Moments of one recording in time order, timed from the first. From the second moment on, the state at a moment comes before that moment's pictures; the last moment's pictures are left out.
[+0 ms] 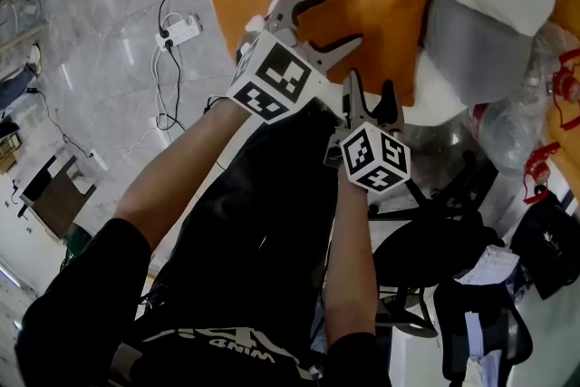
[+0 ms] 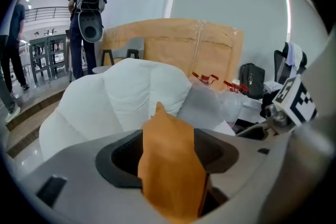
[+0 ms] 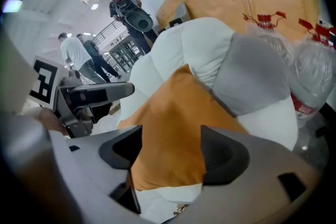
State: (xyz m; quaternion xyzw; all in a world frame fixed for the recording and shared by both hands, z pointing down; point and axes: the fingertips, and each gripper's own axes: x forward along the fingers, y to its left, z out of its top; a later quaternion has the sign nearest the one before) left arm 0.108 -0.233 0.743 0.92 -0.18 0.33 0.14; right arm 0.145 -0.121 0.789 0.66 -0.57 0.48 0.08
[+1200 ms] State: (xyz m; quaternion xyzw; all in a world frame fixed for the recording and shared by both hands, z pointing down) left arm 0.103 -0.239 0.851 0.86 -0.15 0.45 0.18; right arm 0.143 -0.103 0.885 0.64 -0.50 0.56 0.17
